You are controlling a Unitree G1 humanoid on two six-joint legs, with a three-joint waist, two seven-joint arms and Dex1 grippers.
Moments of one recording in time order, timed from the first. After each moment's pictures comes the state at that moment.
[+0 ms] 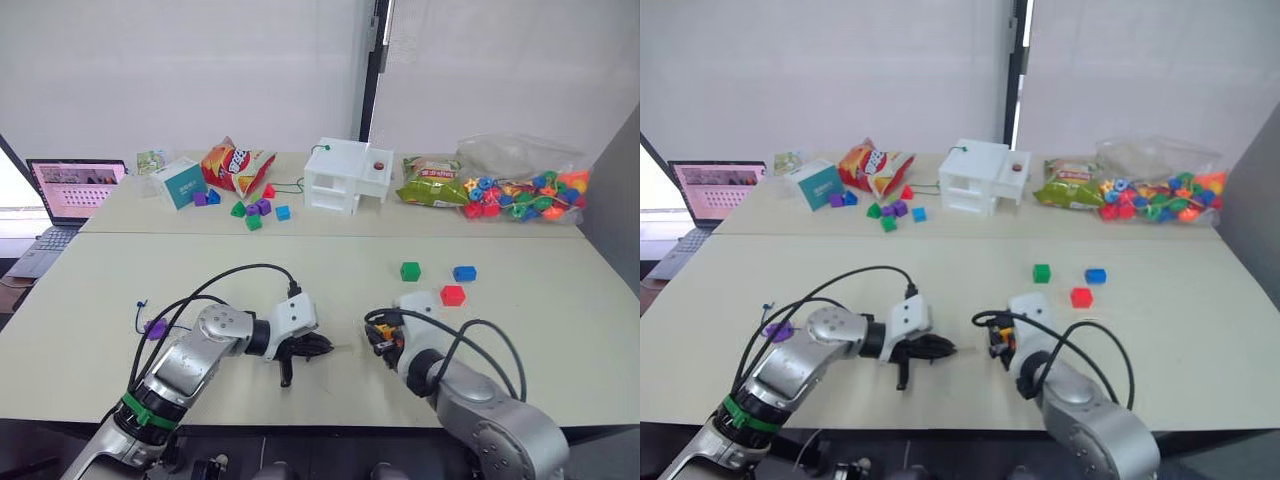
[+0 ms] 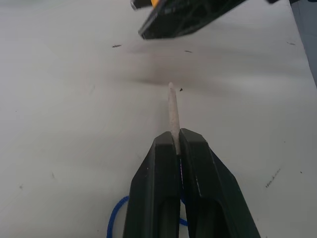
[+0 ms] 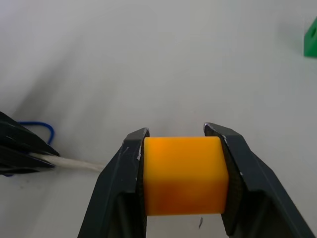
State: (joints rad) left arm -0.42 0.58 -0.35 -0.22 -0.20 0.55 -1.04; right arm -0.09 -0.17 0.13 -0.79 0.37 1.22 -0.06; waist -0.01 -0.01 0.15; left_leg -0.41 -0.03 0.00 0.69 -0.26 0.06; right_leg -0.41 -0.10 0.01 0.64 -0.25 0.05
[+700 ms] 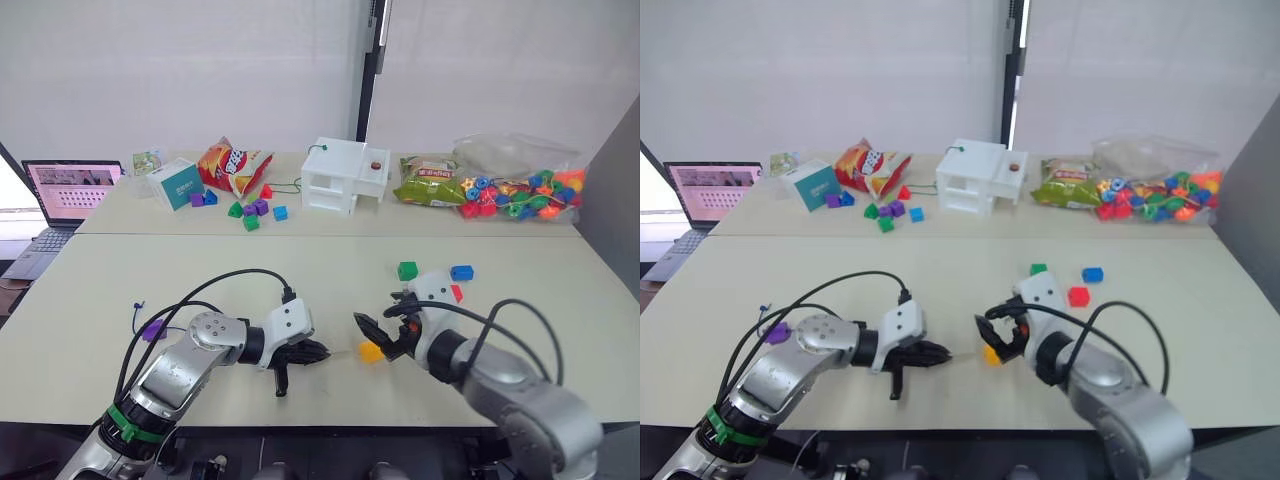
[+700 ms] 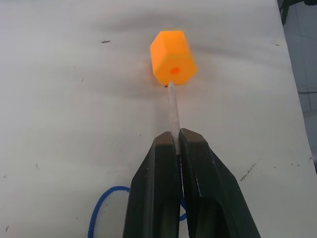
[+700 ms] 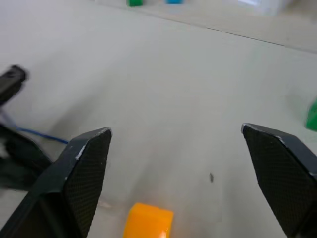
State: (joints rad) left arm -0.38 0.61 -0.33 -0.31 -0.24 0.62 -1.00; right arm -0.24 -0.43 -0.04 -0.83 0.55 1.19 0.29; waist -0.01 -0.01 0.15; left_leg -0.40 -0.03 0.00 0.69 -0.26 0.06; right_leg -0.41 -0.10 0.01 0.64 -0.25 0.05
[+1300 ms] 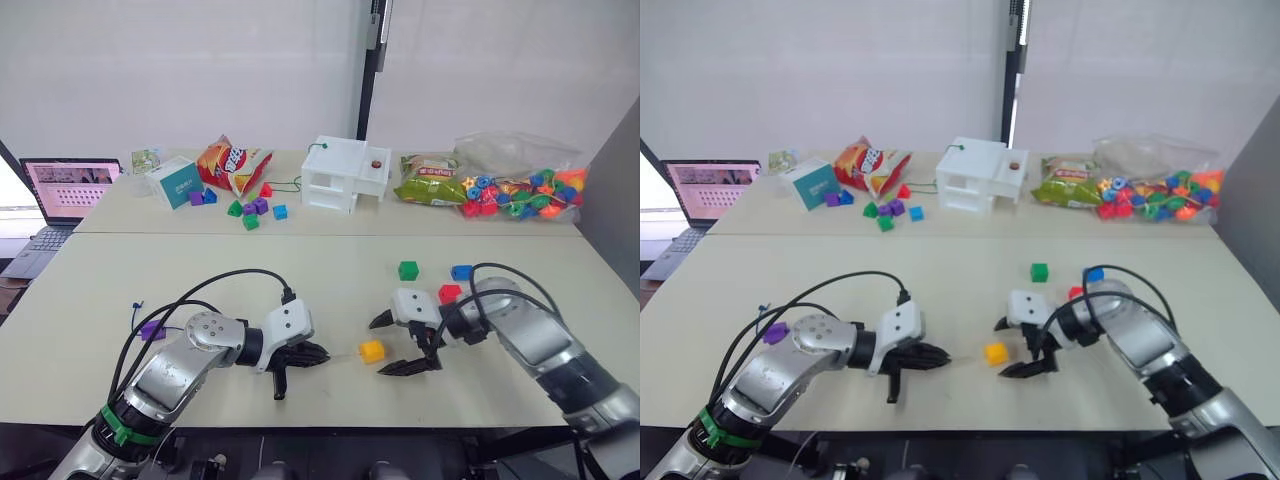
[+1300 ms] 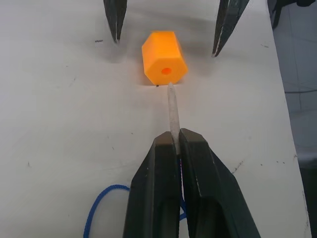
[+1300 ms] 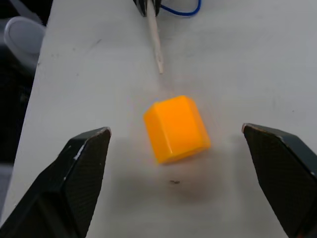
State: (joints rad) left arm -0.38 0.64 -0.33 -0.36 -0.28 0.68 -1.00; right arm -0.62 -0.79 0.45 0.06 0.20 0.25 1.34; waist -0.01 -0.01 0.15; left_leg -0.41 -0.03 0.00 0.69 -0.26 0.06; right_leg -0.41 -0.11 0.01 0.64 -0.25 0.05
